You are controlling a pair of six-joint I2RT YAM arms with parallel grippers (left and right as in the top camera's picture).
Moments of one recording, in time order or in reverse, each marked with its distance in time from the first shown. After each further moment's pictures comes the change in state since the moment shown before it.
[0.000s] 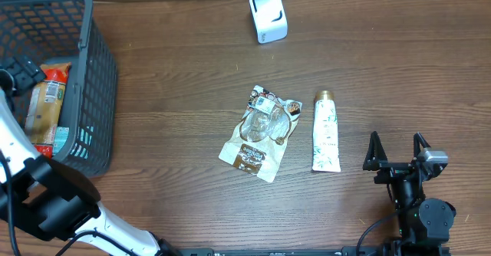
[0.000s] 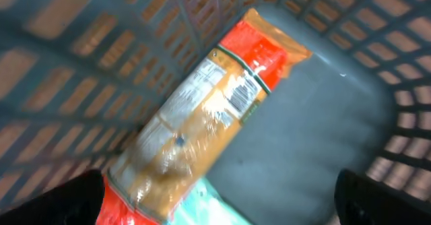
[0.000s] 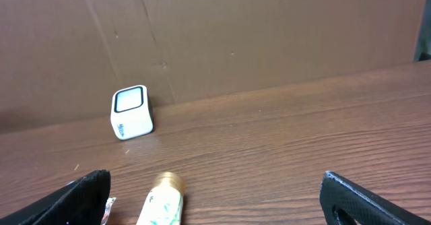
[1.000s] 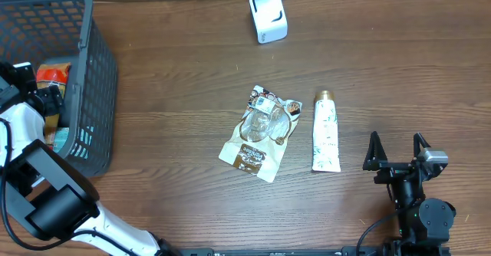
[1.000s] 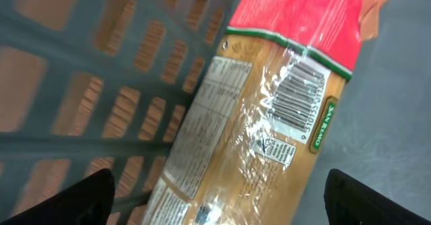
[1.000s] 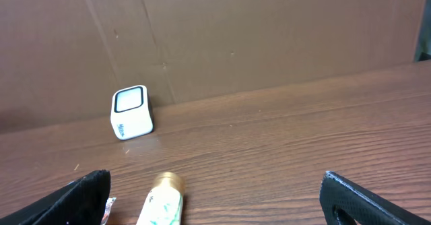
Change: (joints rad) left arm 0.016 0.016 -0.493 0.646 -0.077 0.410; right arm 0.000 0.000 0.000 0.000 0.000 0.000
